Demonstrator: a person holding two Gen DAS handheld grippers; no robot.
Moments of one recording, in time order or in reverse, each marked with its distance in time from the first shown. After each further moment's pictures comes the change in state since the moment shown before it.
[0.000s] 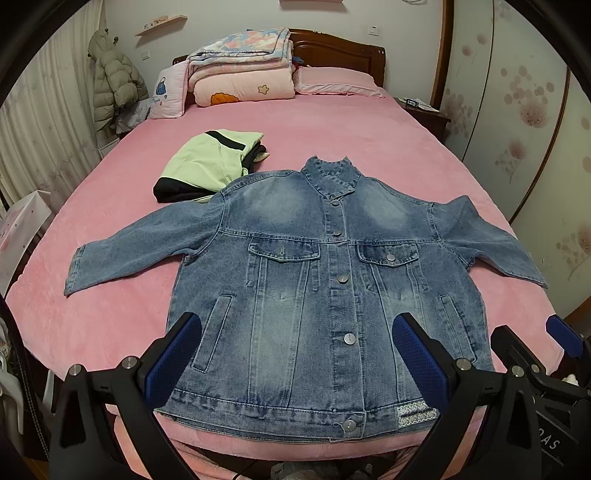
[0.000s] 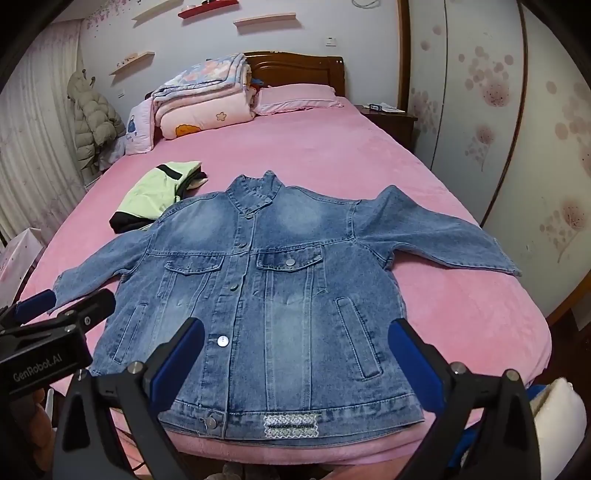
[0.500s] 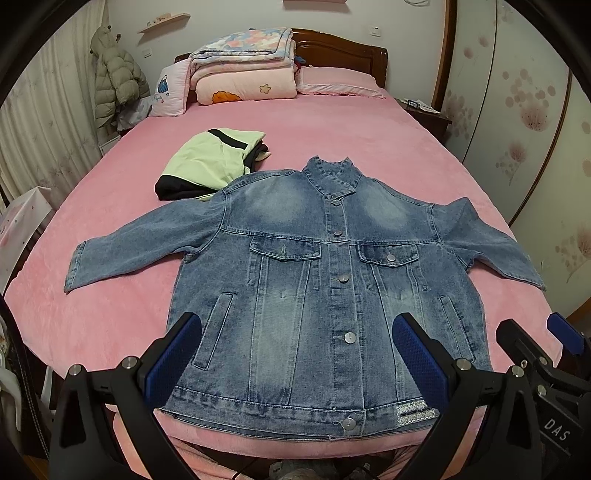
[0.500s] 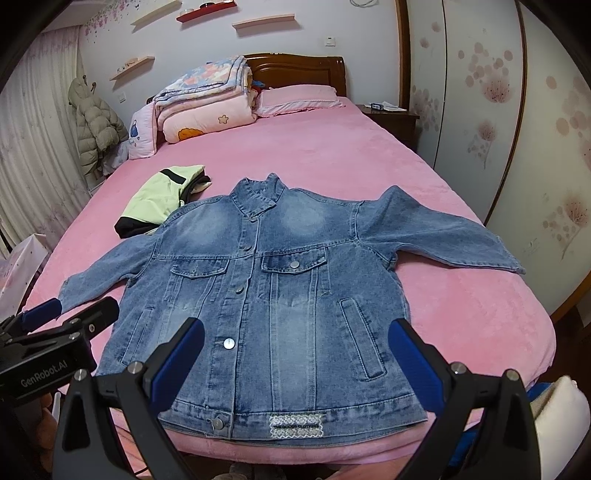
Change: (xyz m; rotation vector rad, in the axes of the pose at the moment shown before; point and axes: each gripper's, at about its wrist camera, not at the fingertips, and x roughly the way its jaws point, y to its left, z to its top) left arm -0.001 0.001 -0.001 -0.003 0.001 -0.006; right arm -0.005 0.000 0.004 0.015 -0.005 0.022
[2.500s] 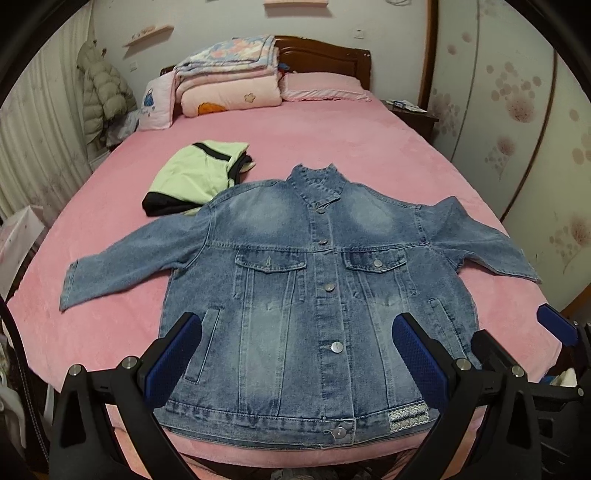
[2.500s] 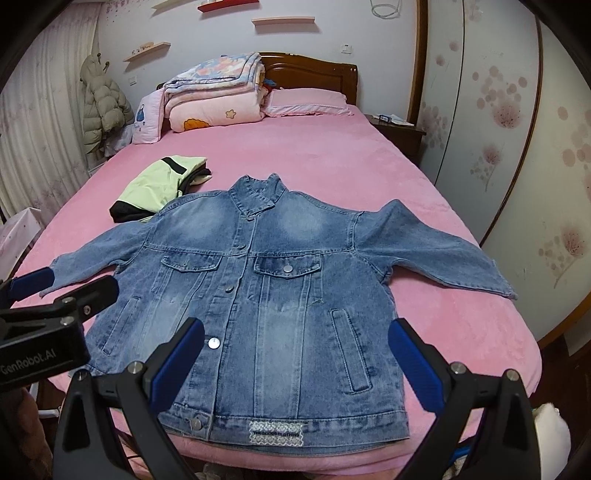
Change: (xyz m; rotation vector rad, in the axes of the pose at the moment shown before) left arm -0.004 -0.017 0.004 0.052 -0.030 -0.040; right arm 0.007 0.005 0.002 -0.101 -0.009 -0.032
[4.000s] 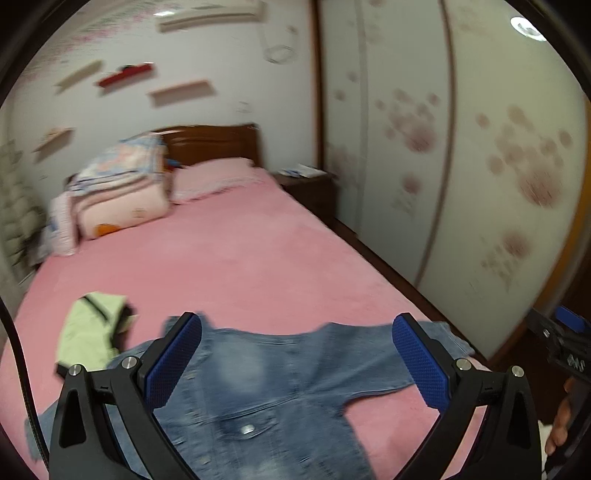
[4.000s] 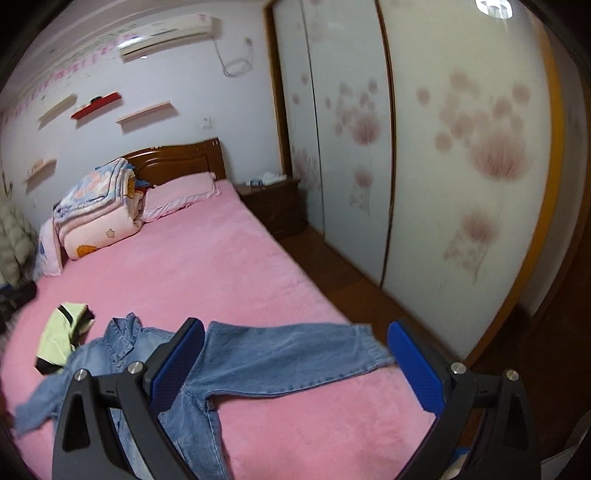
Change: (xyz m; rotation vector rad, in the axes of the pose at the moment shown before) left arm 0.003 -0.242 0.197 0.291 -0.268 -0.282; right arm -0.057 -0.302 0.093 0.375 -0.235 -0.267
